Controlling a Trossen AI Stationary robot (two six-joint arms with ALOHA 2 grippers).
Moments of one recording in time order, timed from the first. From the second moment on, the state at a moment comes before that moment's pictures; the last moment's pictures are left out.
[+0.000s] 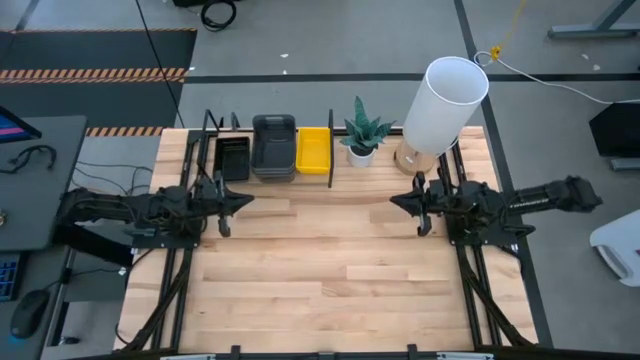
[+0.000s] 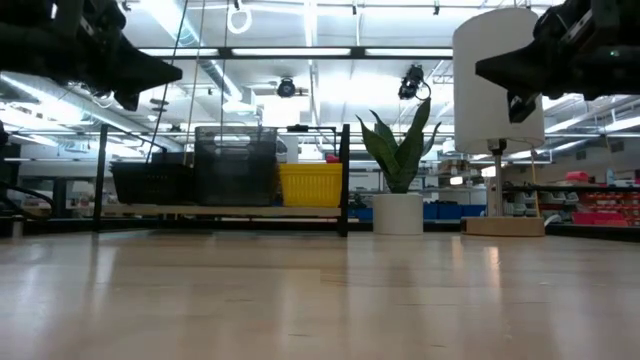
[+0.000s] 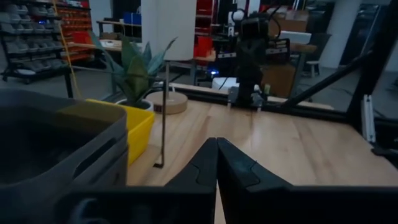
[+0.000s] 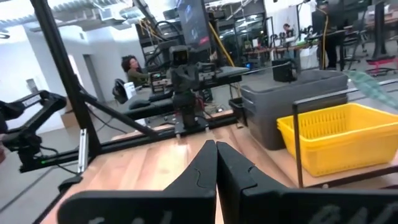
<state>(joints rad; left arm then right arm) -0.06 0.28 0.15 0.11 -0.31 -0.09 0.03 0.43 0.05 0.49 0.12 0.19</state>
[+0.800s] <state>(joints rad) -0.09 0.28 0.15 0.08 -0.23 -0.14 0.06 0.46 0.01 0.51 0.09 0.23</state>
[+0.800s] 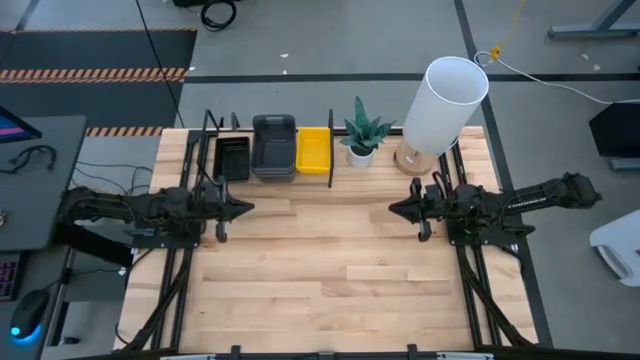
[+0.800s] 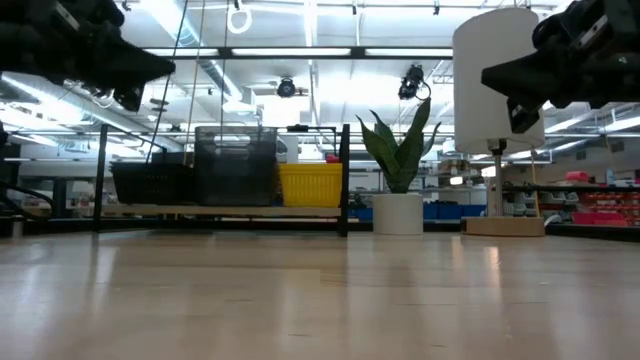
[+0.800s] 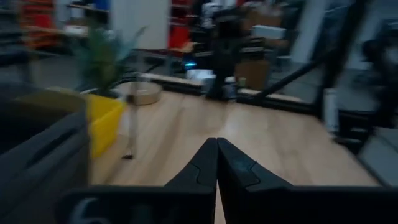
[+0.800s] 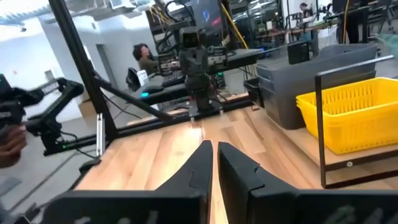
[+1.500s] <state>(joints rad) -0.09 0.28 0.12 0.19 -0.24 -0.17 0.04 0.47 0.02 0.51 0.10 0.16</state>
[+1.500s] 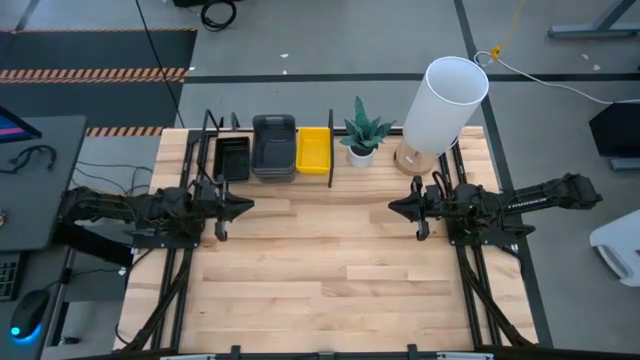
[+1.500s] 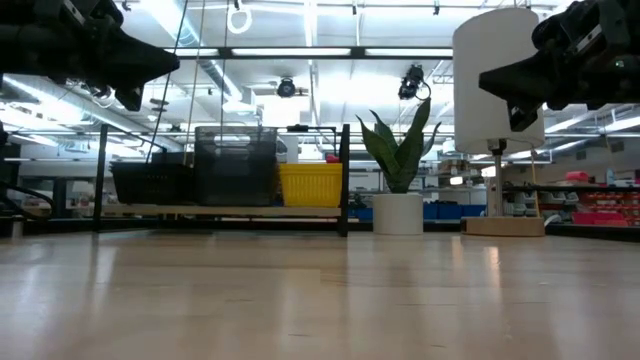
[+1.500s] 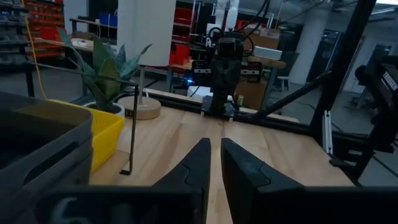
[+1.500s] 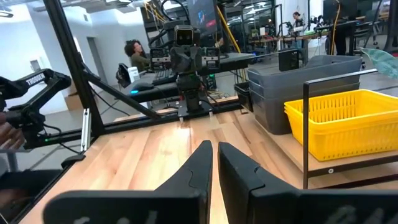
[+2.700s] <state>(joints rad) -0.09 0.28 0.12 0.19 -0.24 -0.16 0.04 0.47 0.02 0.51 0.10 0.16</state>
